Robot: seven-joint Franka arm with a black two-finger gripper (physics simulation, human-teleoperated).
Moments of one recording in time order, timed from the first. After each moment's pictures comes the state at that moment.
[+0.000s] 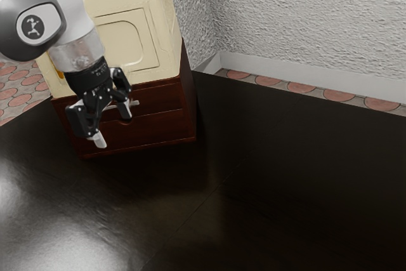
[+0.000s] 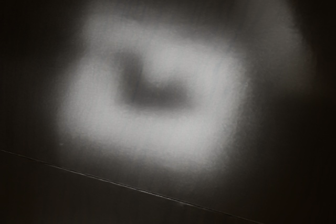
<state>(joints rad) 0.31 -0.18 -0.12 -1.69 -0.08 1.54 -1.67</state>
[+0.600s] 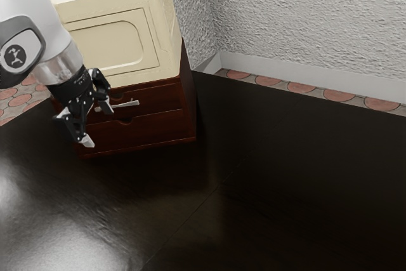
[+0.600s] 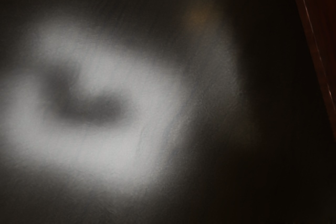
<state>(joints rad) 0.29 -0.28 -0.03 -1.88 0.00 1.79 -1.70</state>
